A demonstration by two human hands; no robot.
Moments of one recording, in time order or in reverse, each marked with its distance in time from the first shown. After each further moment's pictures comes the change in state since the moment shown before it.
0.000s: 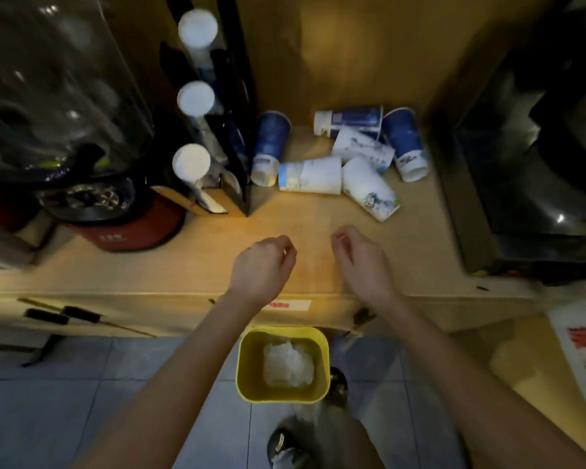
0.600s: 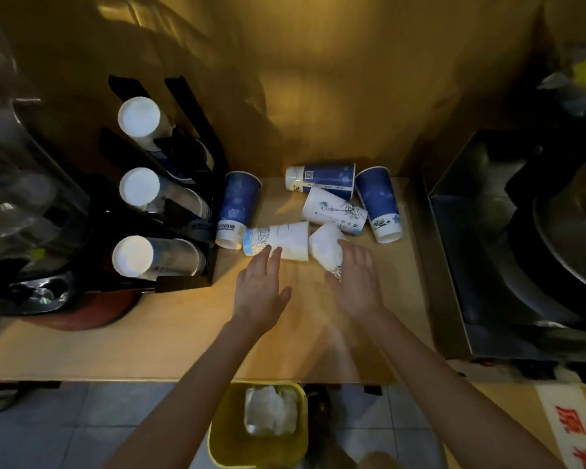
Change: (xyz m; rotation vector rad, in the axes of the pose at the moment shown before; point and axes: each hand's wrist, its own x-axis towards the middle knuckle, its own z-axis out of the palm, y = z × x) left_hand 0.129 0.037 0.036 0.135 -0.106 -0.097; right_hand 0.133 0.080 -0.030 -0.250 -0.053 0.106
